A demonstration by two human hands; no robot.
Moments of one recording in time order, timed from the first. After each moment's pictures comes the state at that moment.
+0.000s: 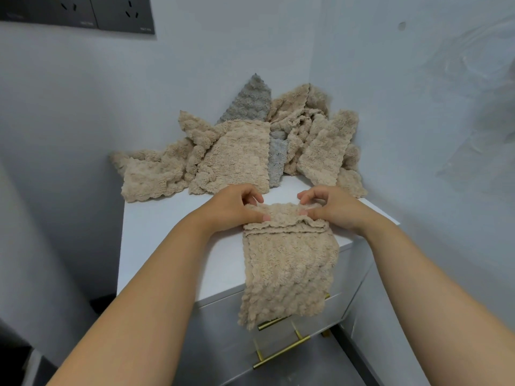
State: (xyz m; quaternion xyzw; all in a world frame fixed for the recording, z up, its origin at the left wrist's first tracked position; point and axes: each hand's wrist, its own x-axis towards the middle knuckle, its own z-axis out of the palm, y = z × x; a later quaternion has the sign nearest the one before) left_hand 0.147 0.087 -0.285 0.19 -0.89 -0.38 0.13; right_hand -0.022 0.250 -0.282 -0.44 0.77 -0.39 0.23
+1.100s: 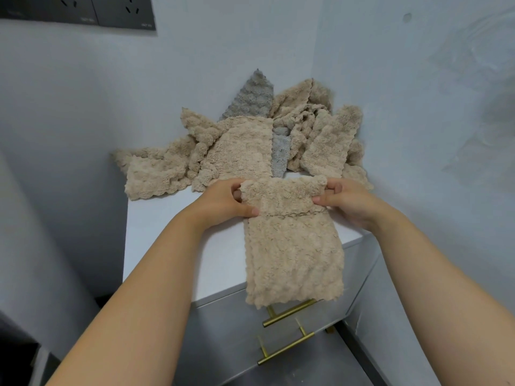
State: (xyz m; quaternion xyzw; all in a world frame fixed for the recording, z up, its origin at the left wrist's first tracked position) left_hand 0.159 0.074 -0.285 0.21 -0.84 -0.47 0.14; right_hand -0.029 0.253 -0.282 -0.40 0.71 -0.49 0.31
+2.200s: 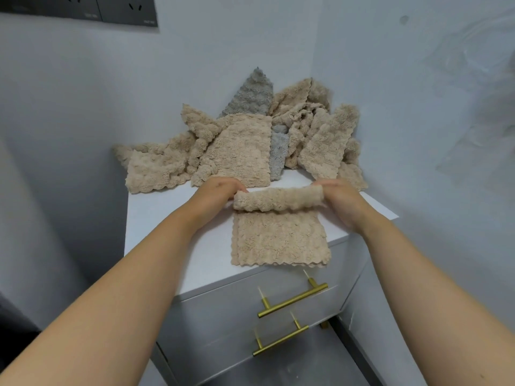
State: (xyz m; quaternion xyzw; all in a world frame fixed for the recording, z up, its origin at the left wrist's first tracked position) left_hand 0.169 0.081 -0.286 0.22 -0.81 -0.50 0.21; right_hand -0.020 0.251 -0.289 -0.39 0.70 -0.54 0.24
